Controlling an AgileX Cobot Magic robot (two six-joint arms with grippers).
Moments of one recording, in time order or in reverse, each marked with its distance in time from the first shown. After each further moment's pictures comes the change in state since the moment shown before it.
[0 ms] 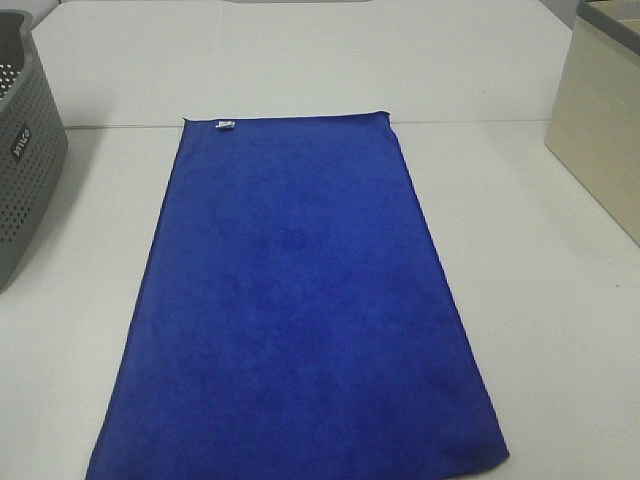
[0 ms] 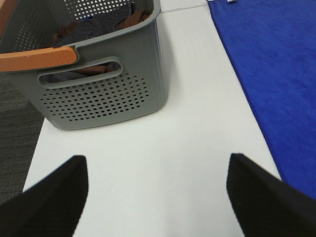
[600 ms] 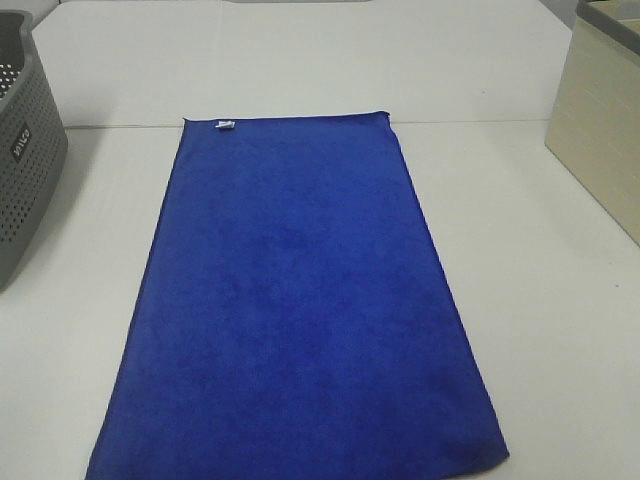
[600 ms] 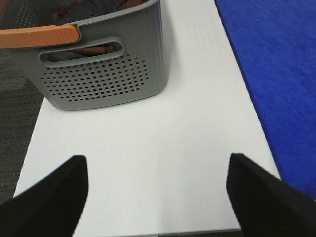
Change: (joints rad) left arm 0.000 0.004 -0.039 0.008 0.090 -0.034; right arm 0.000 0.000 -0.077 -0.015 0.106 0.043
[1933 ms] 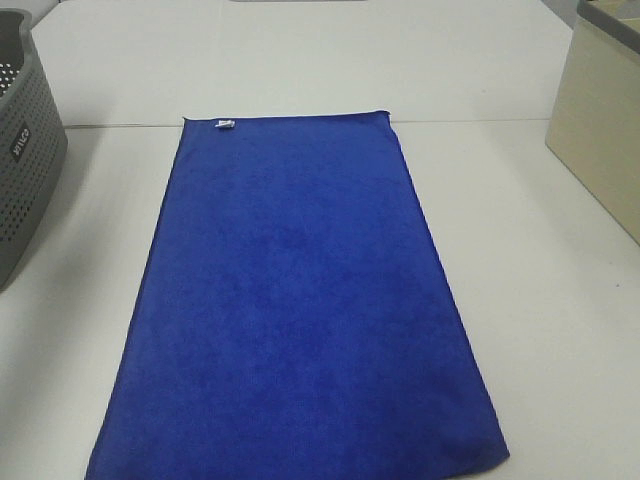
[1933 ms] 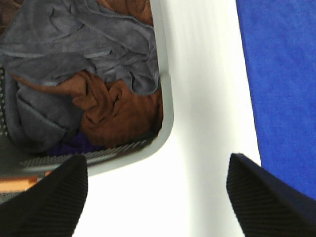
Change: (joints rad) left arm 0.000 1.433 -0.921 -0.015 0.047 -0.015; right arm 0.000 1.304 -0.923 0.033 -0.004 0.093
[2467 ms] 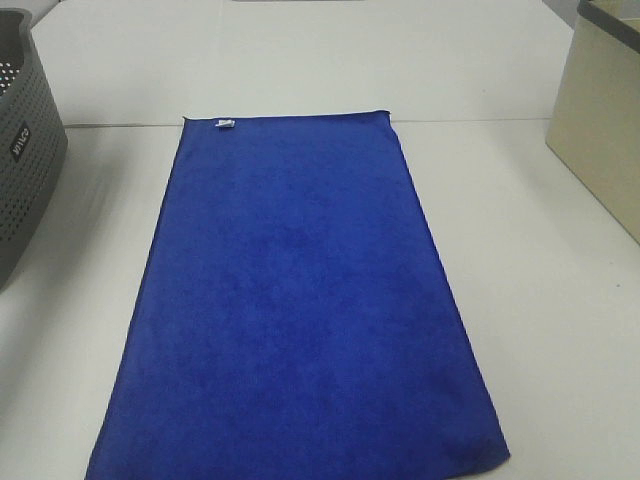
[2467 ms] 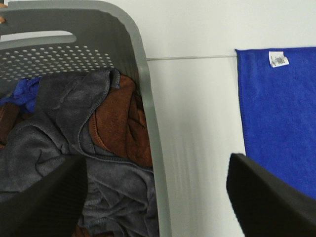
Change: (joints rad) left arm 0.019 0.669 -0.780 -0.054 -0.004 -0.030; right arm -0.057 0.684 -0.828 0.048 -0.003 -0.035
